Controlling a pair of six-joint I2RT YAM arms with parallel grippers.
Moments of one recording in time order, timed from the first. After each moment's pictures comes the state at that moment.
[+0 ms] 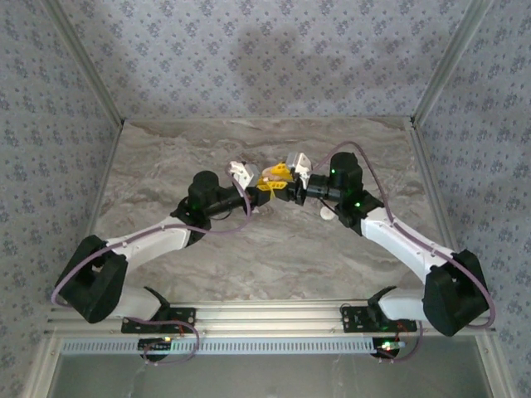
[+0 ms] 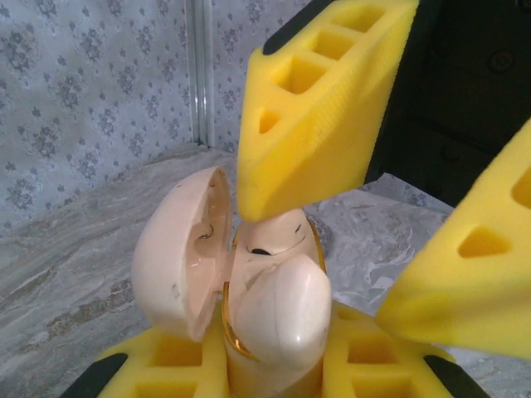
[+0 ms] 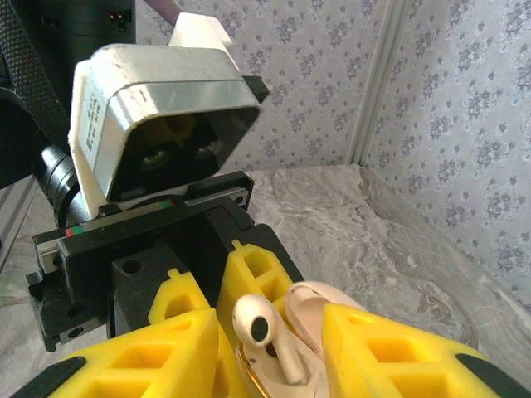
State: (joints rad) left arm -0.66 1.37 0.72 0.58 0.48 -0.04; right arm 0.51 1.27 0.86 0.28 -0.71 -0.24
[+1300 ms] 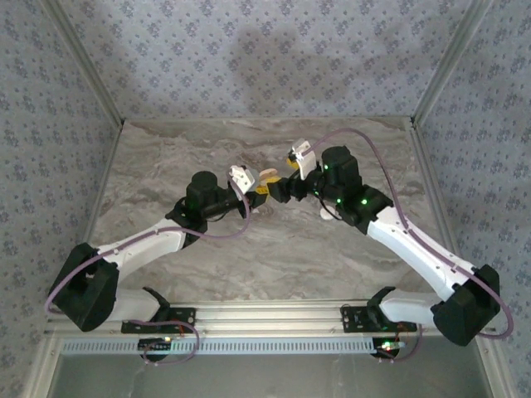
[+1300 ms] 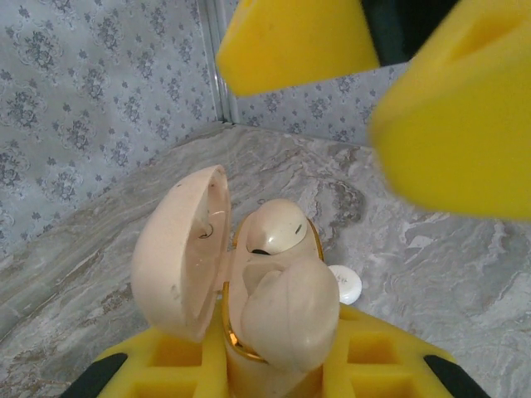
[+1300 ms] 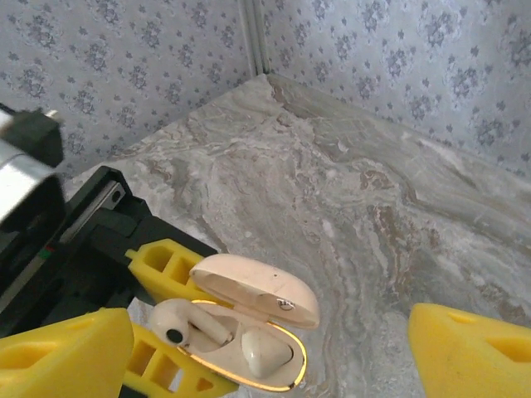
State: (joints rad) left arm -0.66 1.32 0.72 0.43 0.42 0.12; right arm 0.63 1.24 1.07 -0.19 -0.26 0.04
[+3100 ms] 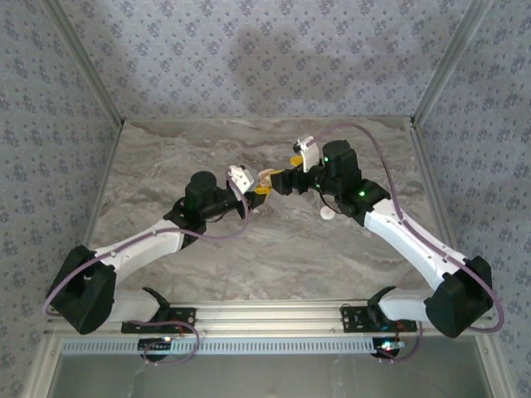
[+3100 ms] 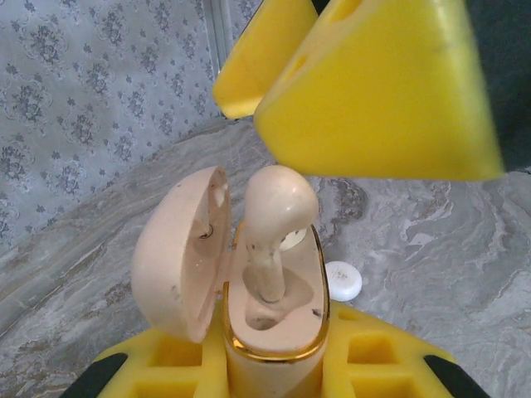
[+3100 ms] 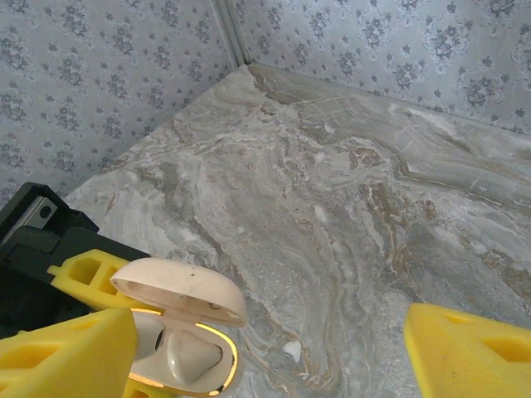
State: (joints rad) left arm -0.66 1.30 0.72 0.40 0.41 0.12; right arm 0.56 1.27 1.08 -0.20 -0.30 0.12
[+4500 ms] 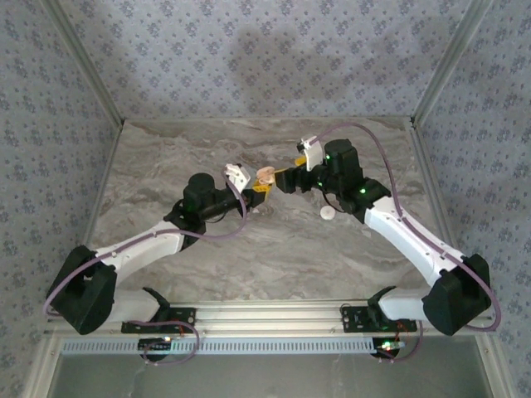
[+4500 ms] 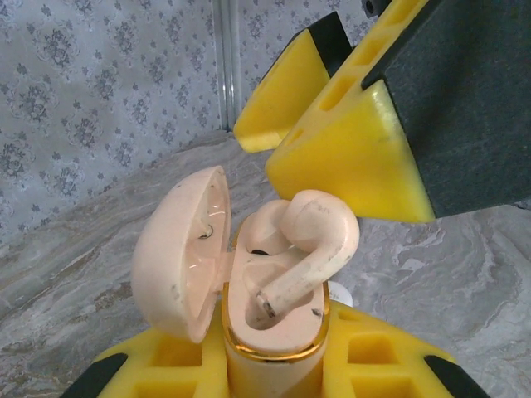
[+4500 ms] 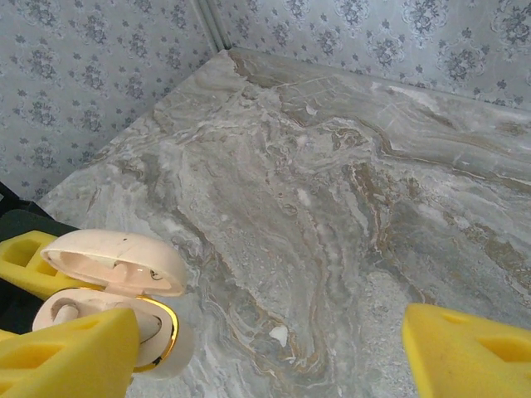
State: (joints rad) left arm -0.66 1.30 0.70 0.49 0.40 0.02; right arm 0.53 1.29 1.08 -0.22 -0.30 0.13
